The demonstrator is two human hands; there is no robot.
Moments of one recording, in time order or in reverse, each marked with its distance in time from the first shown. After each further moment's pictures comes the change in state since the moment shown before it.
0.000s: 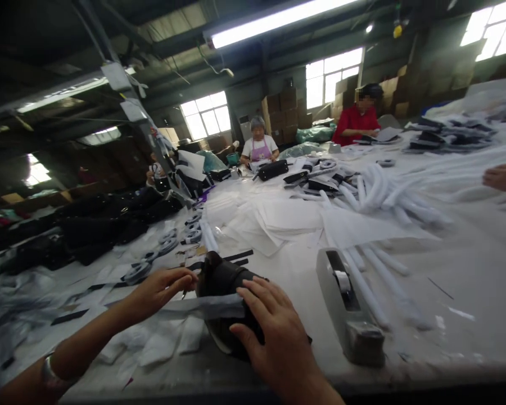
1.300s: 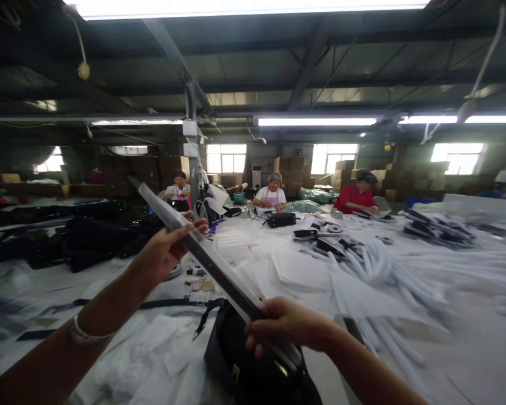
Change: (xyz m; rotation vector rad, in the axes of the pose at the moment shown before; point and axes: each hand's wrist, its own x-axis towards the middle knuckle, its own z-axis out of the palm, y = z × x) left_hand -0.001 0.042 -0.105 -1.373 0.647 0.271; right_hand 0.115 -0.026 -0.026 0.942 -0.850 0.458
